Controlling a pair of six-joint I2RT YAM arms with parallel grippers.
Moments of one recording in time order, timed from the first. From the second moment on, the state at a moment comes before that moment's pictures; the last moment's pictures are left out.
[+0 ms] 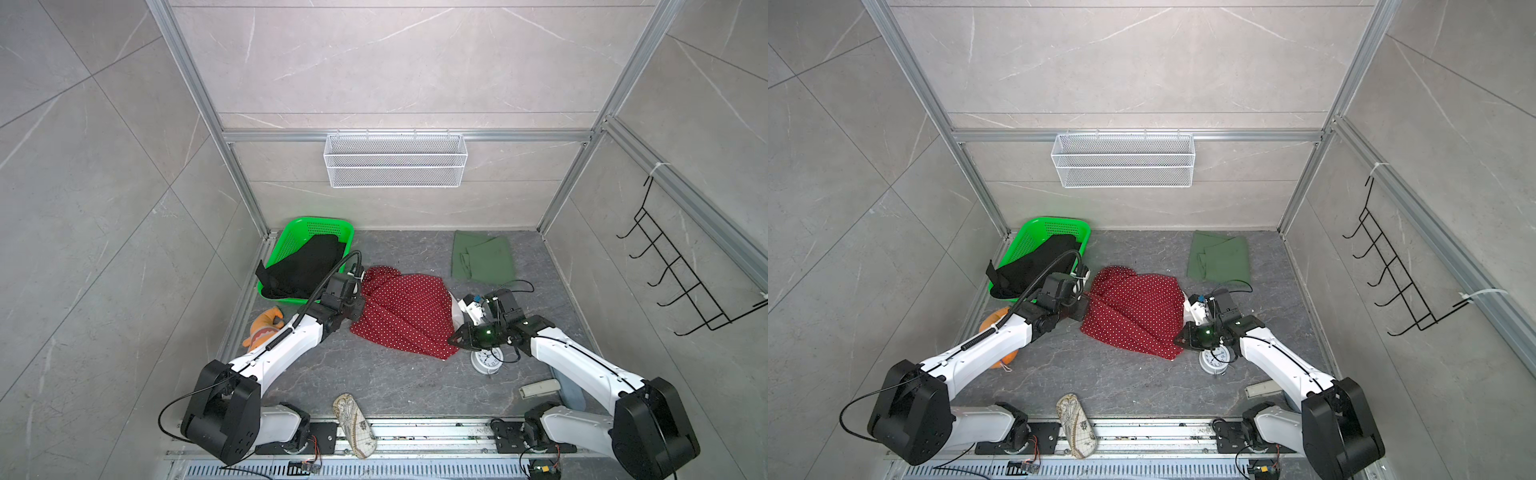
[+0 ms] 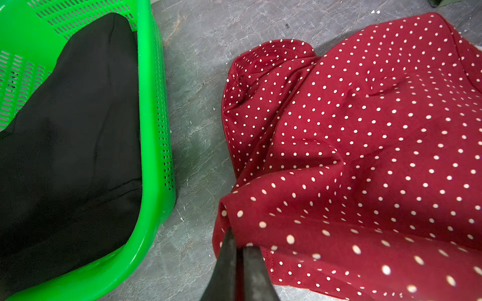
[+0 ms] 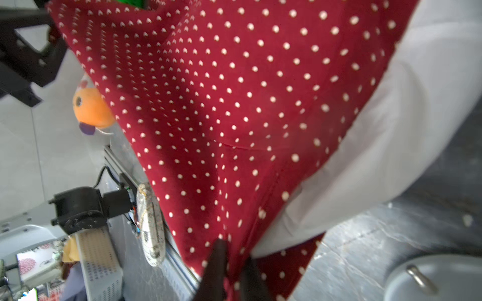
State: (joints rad) left arm -0.48 1.32 0.85 -0.31 -0.18 0.03; right arm 0.38 1.21 0.70 -0.49 -0.64 0.43
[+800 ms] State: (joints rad) left arm -0.34 1.44 1.64 -0.49 -0.10 0.11; right arm 0.35 1.36 1.73 -0.76 -0.22 0.28
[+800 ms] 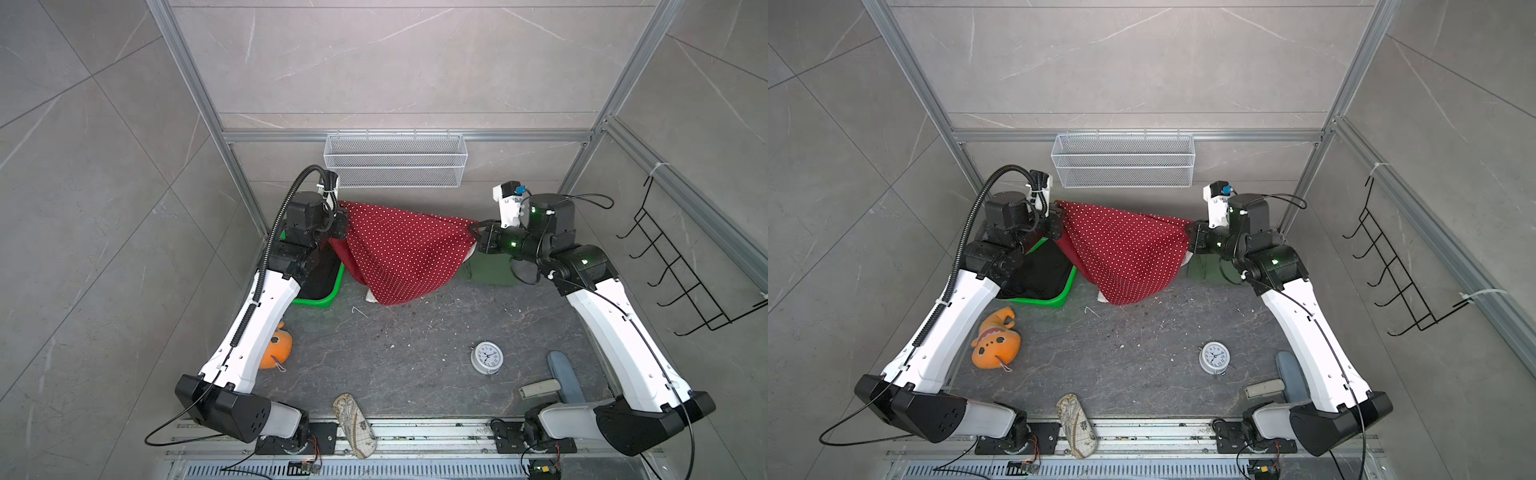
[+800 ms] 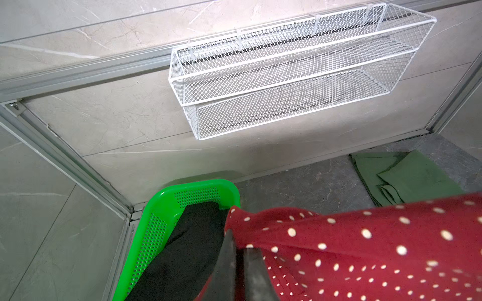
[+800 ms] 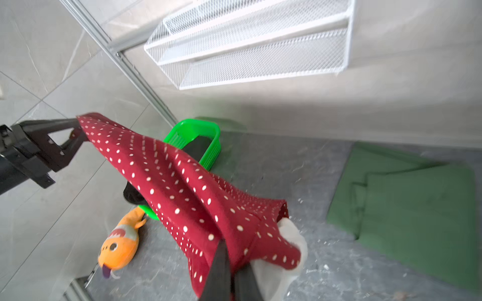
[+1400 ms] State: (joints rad) left arm -0.35 1.47 1.28 -0.42 0.19 0.06; right arm 0.41 1.45 1.43 -0.71 -0.42 0.28
